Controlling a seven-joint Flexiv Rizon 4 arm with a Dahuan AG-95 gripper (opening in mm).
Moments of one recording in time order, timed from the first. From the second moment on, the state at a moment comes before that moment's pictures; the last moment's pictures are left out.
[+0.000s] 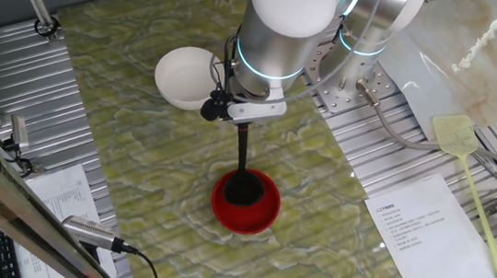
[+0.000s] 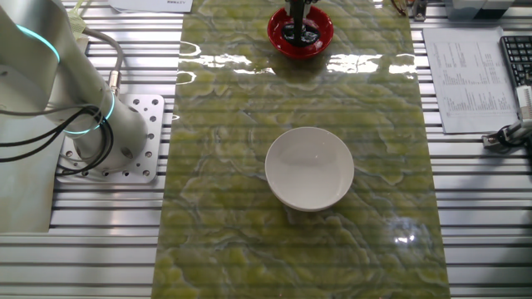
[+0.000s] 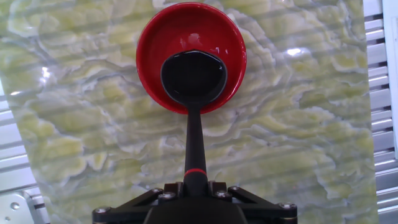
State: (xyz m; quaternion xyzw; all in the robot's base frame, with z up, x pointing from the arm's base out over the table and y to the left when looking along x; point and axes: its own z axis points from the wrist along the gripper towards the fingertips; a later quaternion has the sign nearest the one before) arm 0.419 0.164 0.237 0.63 -0.77 0.08 0.07
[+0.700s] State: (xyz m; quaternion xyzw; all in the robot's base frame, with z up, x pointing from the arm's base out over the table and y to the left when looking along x) arm 0.420 0.168 0.243 0.62 -0.78 0.06 0.03
